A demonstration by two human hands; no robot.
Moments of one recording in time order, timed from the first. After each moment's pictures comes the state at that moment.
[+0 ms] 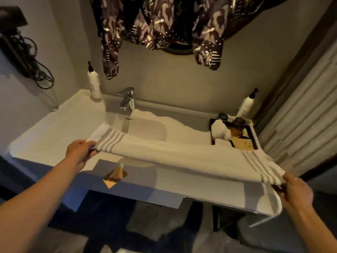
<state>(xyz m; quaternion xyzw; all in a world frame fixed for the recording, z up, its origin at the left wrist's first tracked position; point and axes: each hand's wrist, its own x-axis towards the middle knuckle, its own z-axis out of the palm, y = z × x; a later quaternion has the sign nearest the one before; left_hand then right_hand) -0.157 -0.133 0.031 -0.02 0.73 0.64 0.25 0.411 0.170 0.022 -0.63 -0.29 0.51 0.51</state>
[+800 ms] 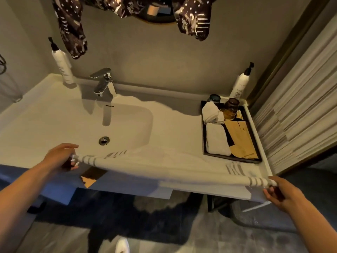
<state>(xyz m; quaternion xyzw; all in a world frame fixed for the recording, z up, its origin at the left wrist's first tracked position) -0.149 -0.114 -0.016 0.02 0.81 0.47 0.35 0.431 0.172 -0.004 -0.73 -0.17 0.60 0.28</state>
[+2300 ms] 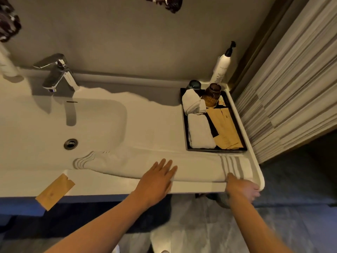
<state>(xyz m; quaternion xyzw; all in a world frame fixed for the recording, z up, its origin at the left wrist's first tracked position) 0.104 0.044 -0.118 0.76 0.64 -0.01 0.13 0.347 0.154 -0.080 -0.89 -0.26 0.29 0.25</state>
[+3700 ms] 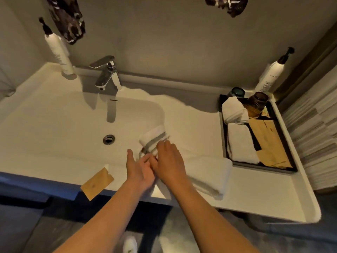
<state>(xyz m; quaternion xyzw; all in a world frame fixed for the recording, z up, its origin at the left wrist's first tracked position) -0.014 0.020 -0.086 -0.22 0.38 0.72 0.53 0.070 0.082 -0.075 -0.36 -0.91 0.16 0.15</state>
